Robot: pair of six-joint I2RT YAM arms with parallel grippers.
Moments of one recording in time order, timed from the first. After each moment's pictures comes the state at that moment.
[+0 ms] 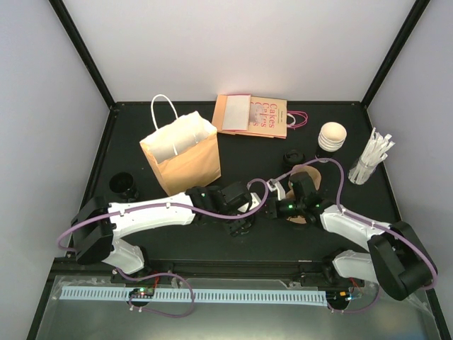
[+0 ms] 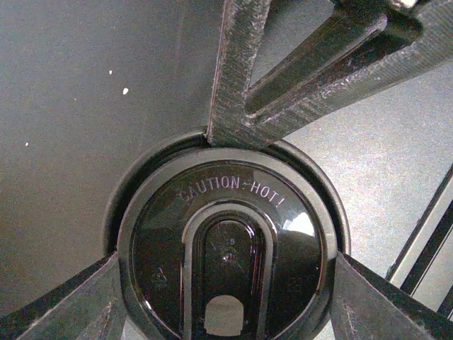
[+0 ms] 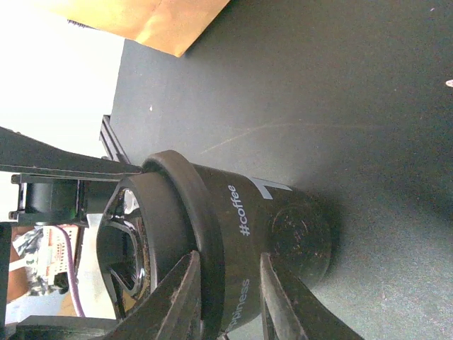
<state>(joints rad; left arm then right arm) -1.14 1.49 1.04 -0.64 -0.04 -0.11 0.52 1.23 0.42 0.01 -0.80 0.58</state>
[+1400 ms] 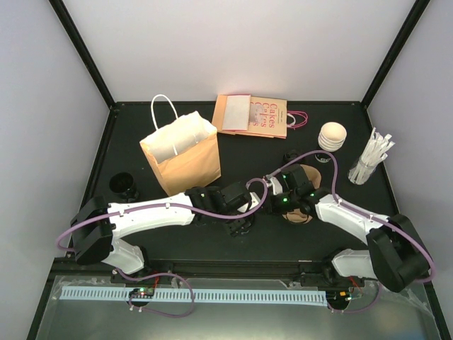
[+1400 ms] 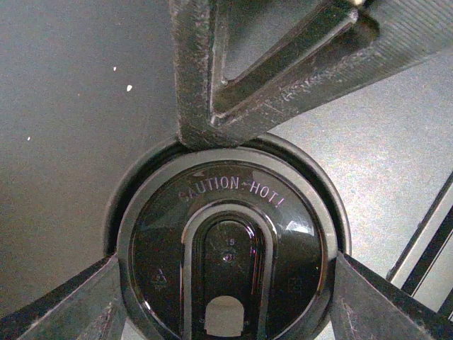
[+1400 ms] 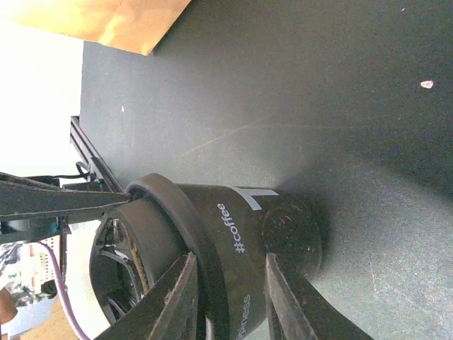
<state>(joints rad) -1.14 1.49 1.03 -0.64 -0.04 -0.13 0.55 1.28 0.58 -0.20 -0.72 0.58</state>
